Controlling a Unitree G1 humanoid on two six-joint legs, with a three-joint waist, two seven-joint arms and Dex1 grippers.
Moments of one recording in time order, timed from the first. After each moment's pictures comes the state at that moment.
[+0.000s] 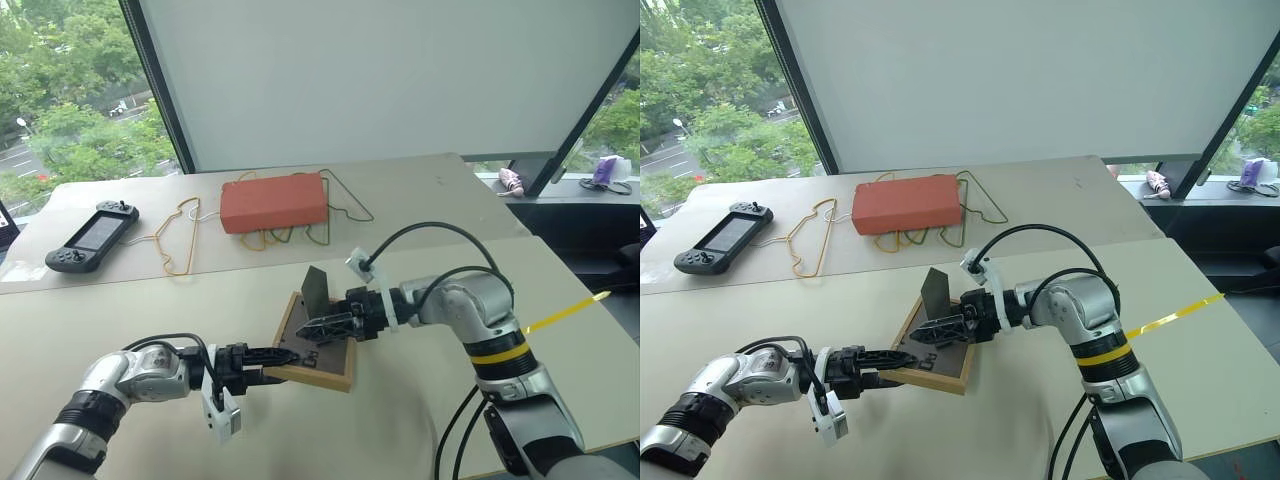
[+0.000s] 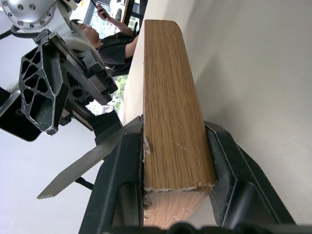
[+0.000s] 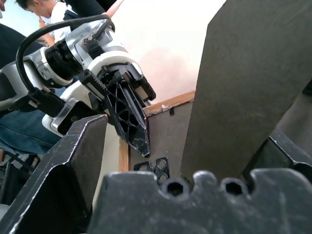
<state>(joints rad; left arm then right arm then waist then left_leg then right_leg) -0.41 0.78 -0.28 0.45 0.71 -1.41 -0.13 -0.78 -0.39 0.18 -0.02 0.68 1.27 0.93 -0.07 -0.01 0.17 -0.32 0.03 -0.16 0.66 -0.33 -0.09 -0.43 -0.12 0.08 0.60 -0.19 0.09</state>
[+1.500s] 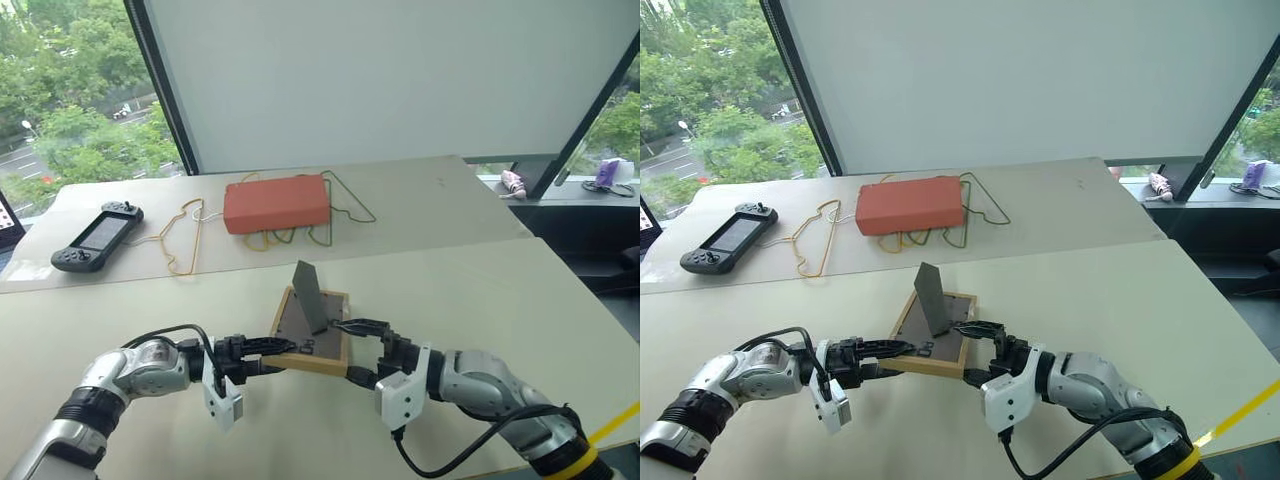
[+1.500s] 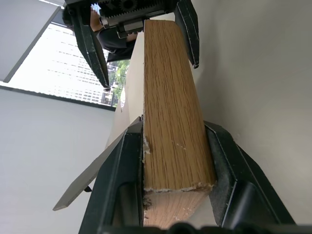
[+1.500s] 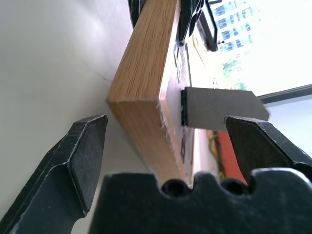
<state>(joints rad) -0.43 0.79 -0.30 0.47 0.60 -1.35 -0.19 -0.23 -0.65 0.33 -0.25 -0.48 -0.51 0.56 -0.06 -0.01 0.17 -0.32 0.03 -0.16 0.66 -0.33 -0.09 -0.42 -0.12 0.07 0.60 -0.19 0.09</state>
